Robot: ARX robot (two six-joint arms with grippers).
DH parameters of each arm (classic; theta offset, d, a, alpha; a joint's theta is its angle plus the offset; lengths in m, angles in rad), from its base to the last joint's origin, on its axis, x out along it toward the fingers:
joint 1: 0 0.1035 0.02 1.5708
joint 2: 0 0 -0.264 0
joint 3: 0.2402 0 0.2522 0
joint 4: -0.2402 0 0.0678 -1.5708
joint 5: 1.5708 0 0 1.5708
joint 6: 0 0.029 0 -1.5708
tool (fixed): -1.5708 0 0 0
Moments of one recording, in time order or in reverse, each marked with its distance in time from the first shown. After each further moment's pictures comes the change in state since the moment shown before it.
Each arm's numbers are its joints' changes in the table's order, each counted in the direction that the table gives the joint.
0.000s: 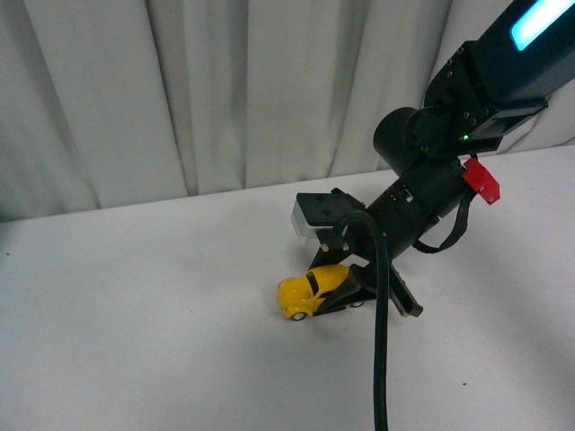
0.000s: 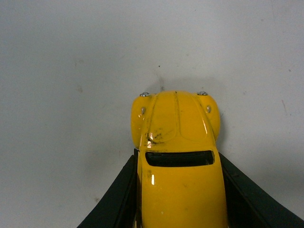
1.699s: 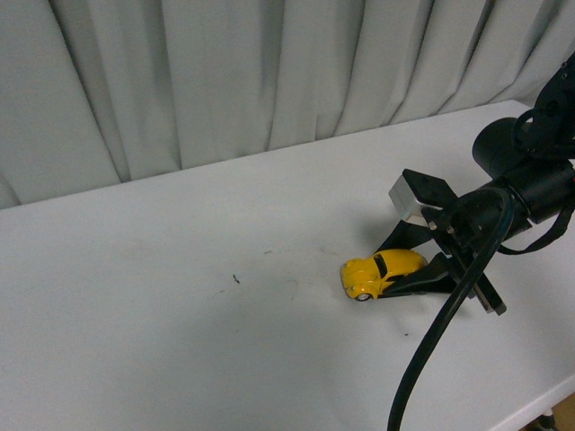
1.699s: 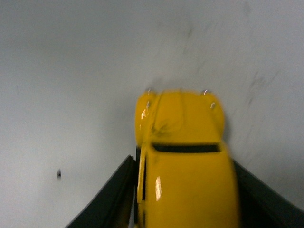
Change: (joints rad) left arm 0.000 0.000 0.000 0.000 0.000 0.000; right arm -0.405 0.111 -0.375 0.115 0.148 -0.174
